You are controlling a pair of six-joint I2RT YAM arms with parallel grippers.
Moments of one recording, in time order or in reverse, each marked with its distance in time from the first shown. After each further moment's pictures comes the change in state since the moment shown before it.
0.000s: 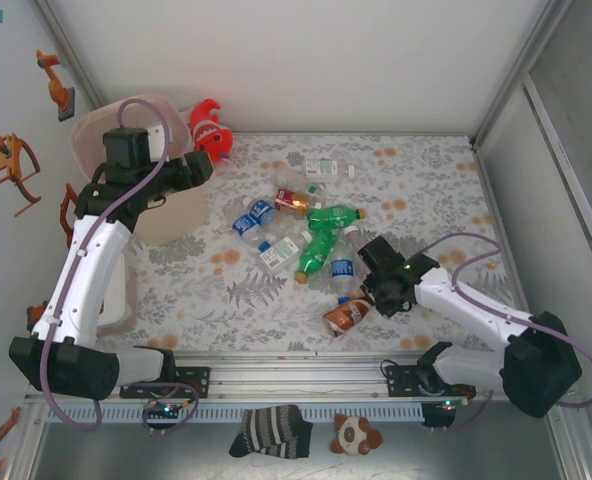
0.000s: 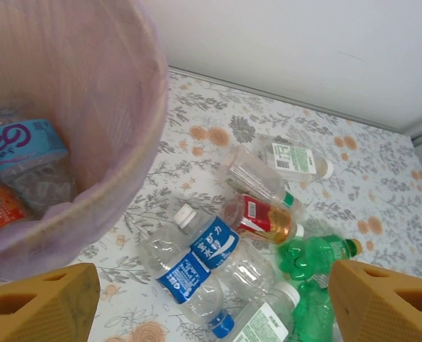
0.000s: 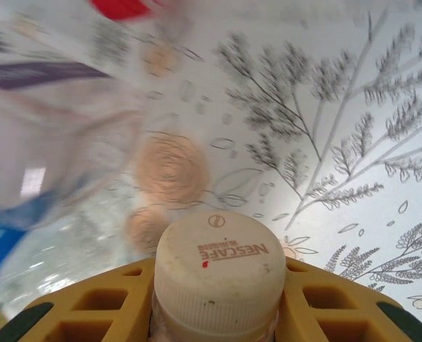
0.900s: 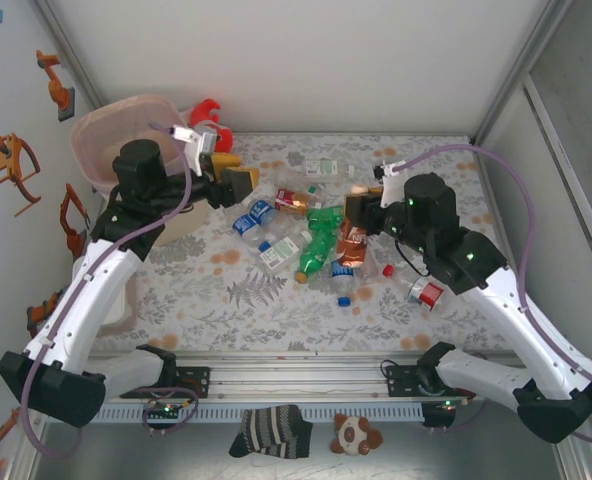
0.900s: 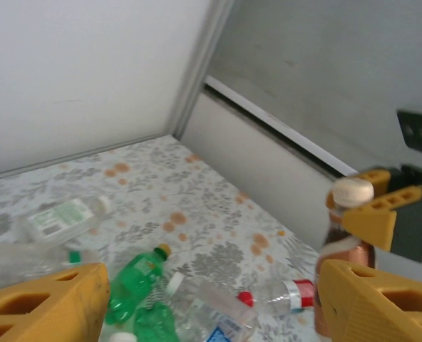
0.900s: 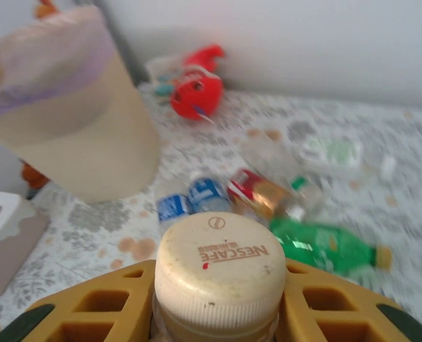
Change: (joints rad) left arm -0.191 -0.123 -0.183 0.472 0.514 0.115; right arm 0.000 -0.146 0.503 0.288 -0.103 -1.241
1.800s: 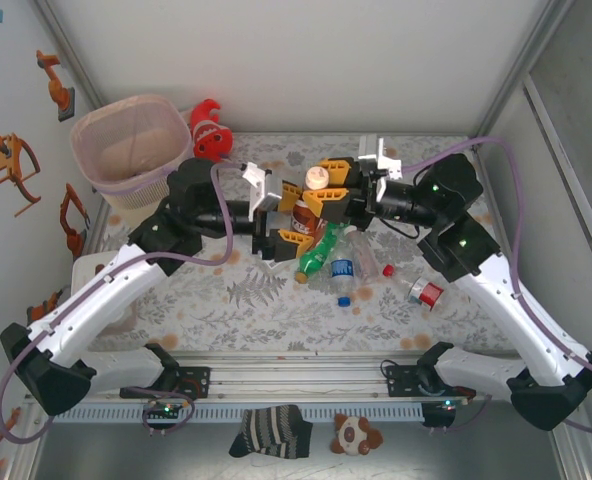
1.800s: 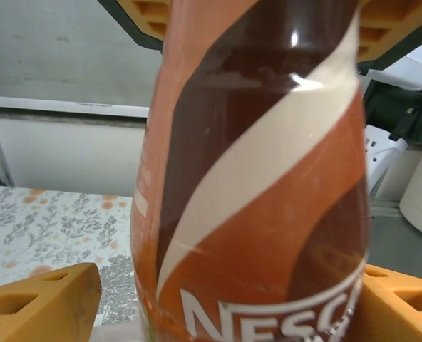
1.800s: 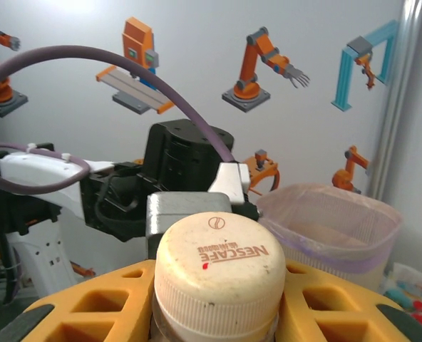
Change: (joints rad) left arm -0.373 0.043 0.014 0.027 0.158 0.338; right arm 0.008 0.082 0.082 0.558 -0.763 -0.149
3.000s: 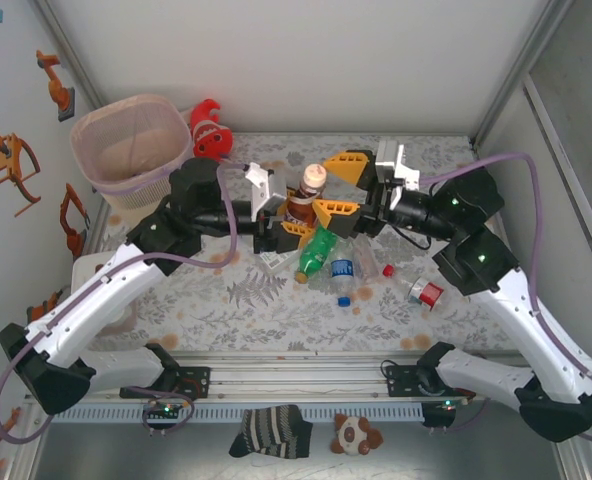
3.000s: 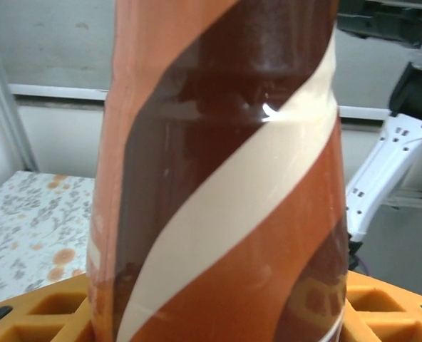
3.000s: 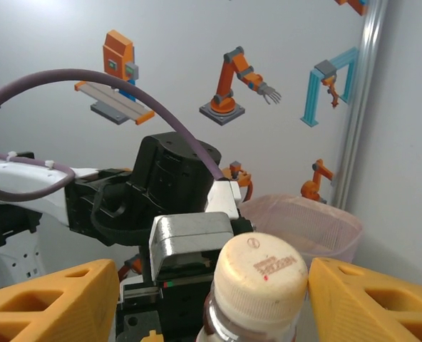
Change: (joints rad) left arm -0.013 -0.006 0.031 -0.082 -0.125 0.052; right arm 0.023 -0.090 -0.005 -0.070 0.136 -0.054
